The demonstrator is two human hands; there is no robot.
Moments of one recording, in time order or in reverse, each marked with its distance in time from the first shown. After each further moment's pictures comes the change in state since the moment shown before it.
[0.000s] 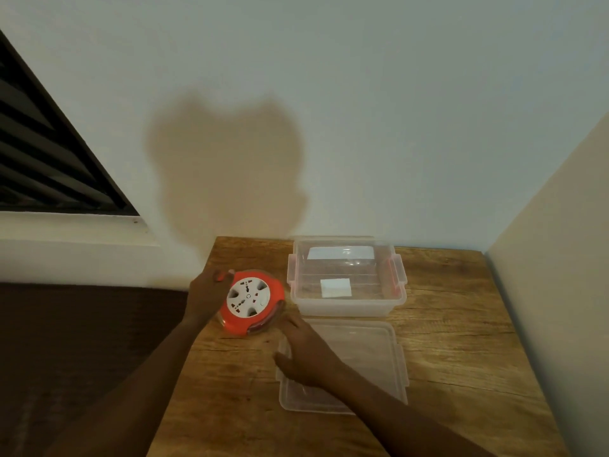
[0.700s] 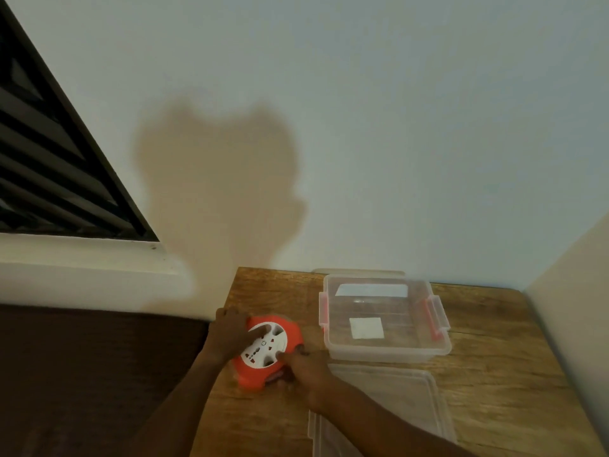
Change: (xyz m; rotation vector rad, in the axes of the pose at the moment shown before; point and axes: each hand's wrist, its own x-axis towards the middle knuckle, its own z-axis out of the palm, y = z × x) left_hand 0.044 -0.046 0.005 0.641 -0.356 0.122; right_hand 0.082 -0.040 0.019 1.180 0.038 0.843
